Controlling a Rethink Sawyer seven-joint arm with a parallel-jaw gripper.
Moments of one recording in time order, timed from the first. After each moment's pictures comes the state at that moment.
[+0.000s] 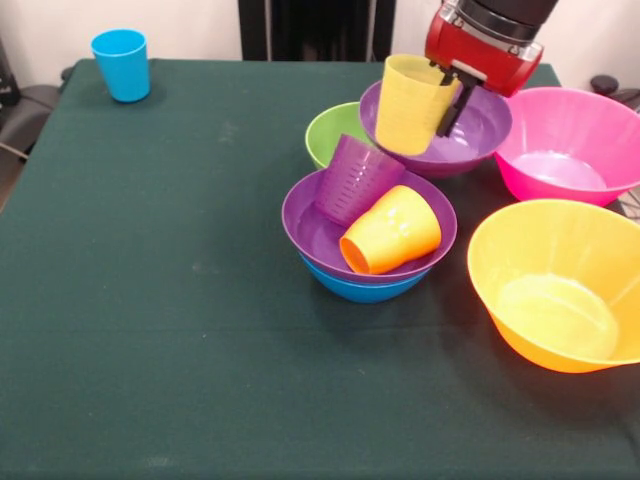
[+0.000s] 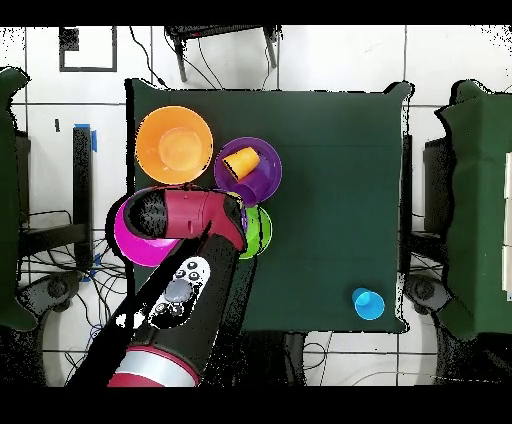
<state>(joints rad) 0.30 -0.45 -0.43 1.50 0.17 0.53 2.18</state>
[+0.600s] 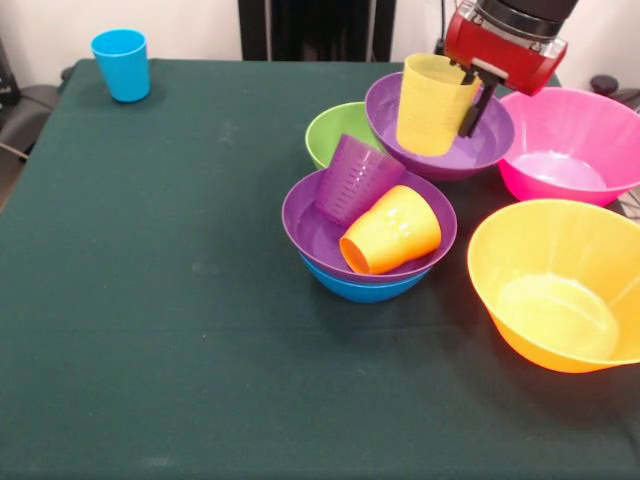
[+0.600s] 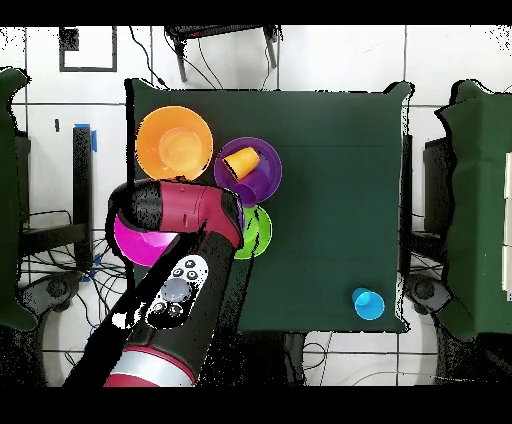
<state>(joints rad) 0.30 -0.46 -0.43 1.48 0.25 0.56 2.18</state>
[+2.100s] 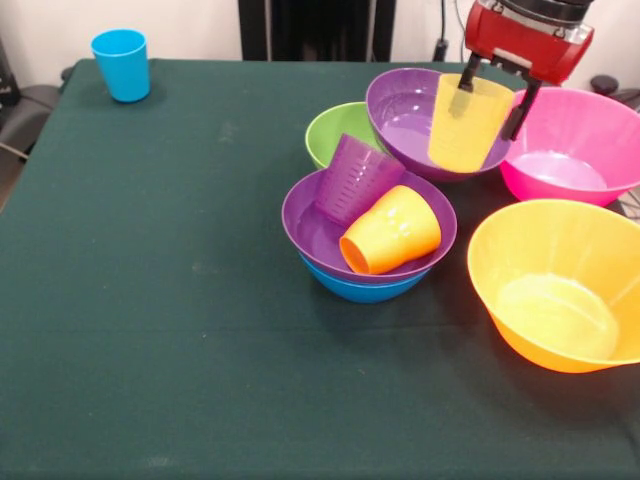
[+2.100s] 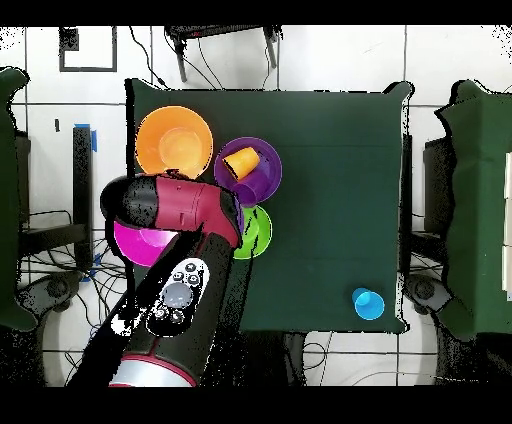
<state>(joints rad) 0.30 -0.49 -0.41 1.48 0.29 0.56 2.18</state>
